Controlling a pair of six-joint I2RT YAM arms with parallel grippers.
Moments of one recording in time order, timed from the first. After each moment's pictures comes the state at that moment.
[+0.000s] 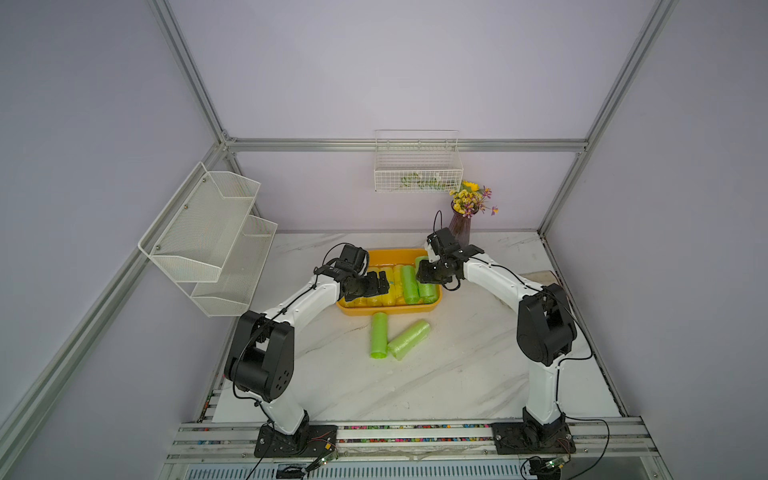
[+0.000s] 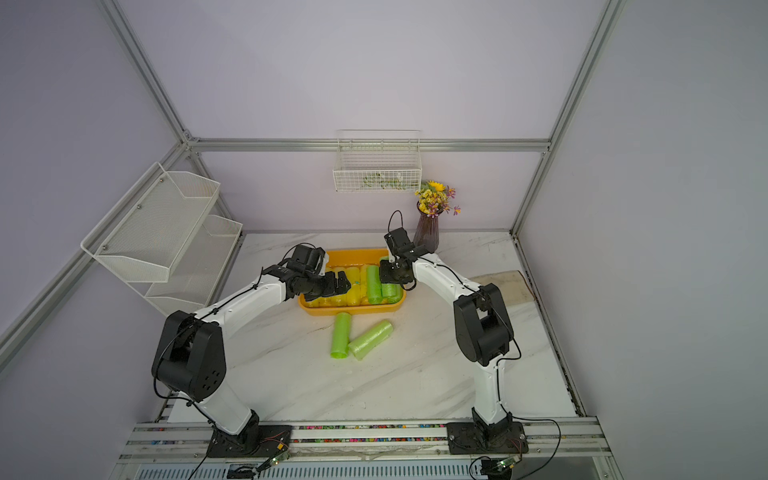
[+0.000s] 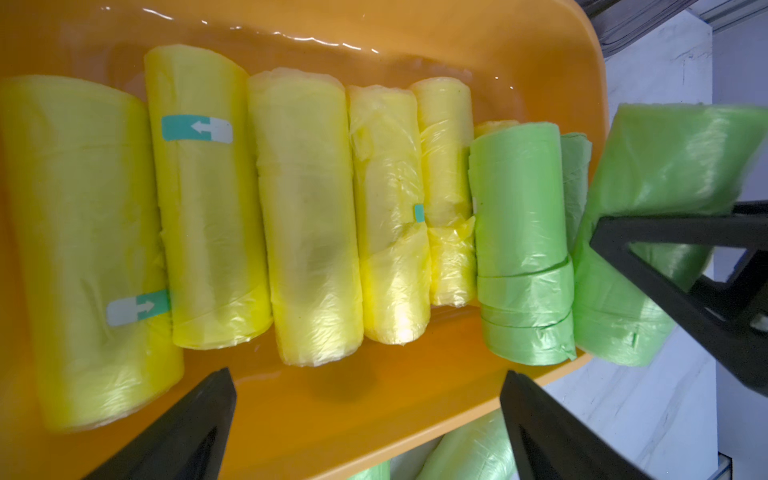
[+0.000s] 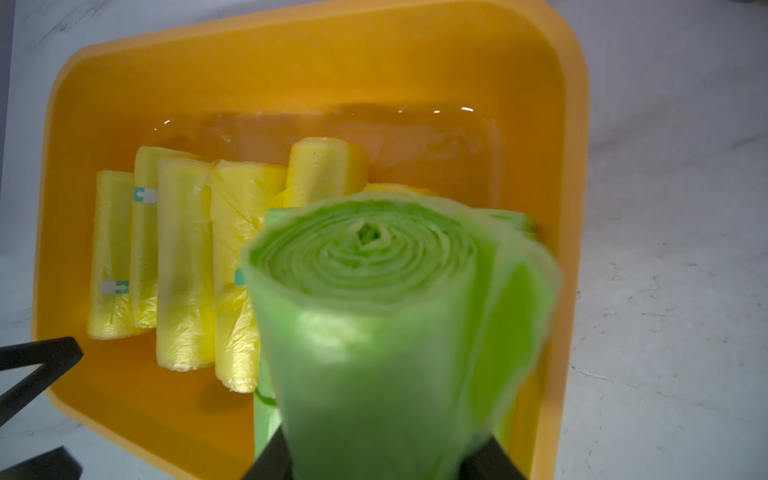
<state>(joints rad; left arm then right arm) -0.37 1.69 1.26 -0.53 0.17 -0.50 0.47 2.02 1.67 -0.64 -0.13 0.43</state>
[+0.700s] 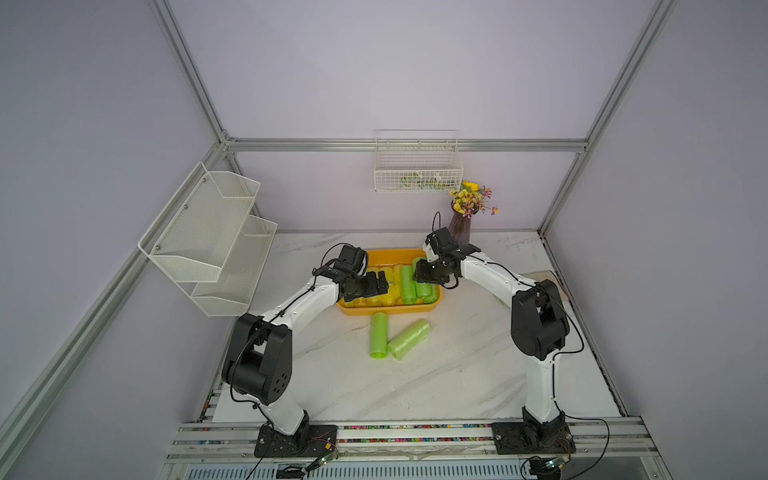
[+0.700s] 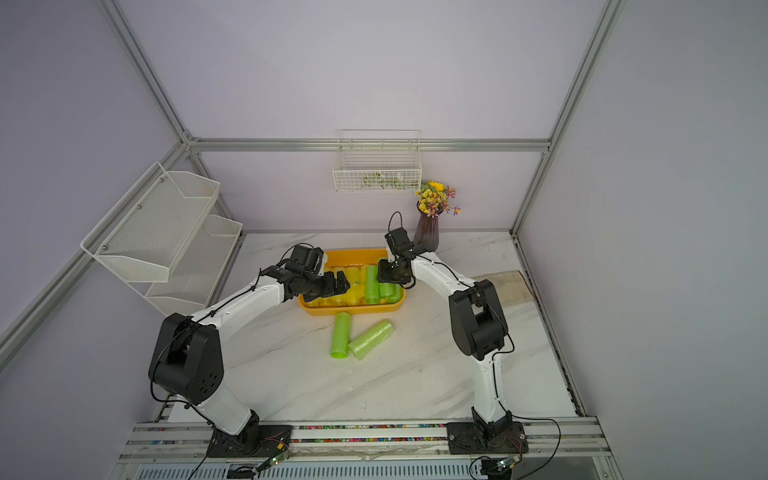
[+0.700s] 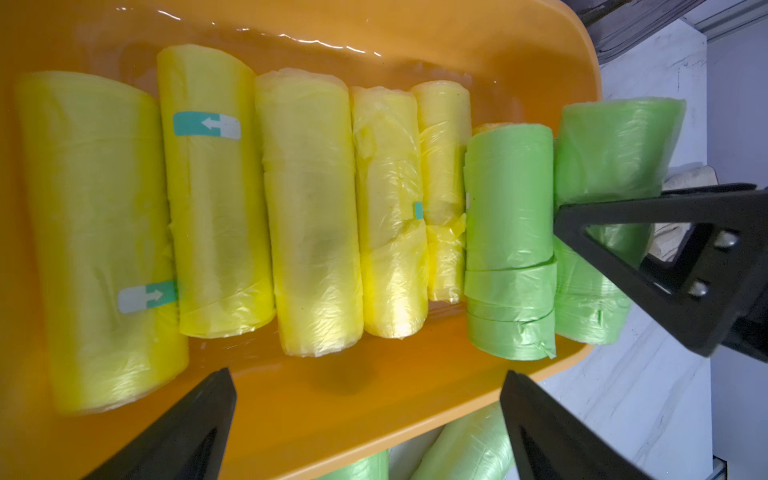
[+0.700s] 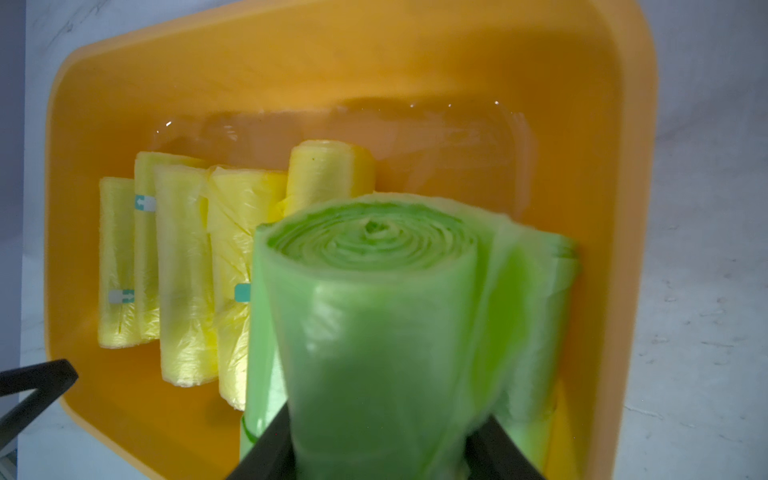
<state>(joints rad) -0.37 1.67 1.25 -0.52 0.16 -0.52 0.46 2.07 1.70 -0.63 -0.20 0.45</state>
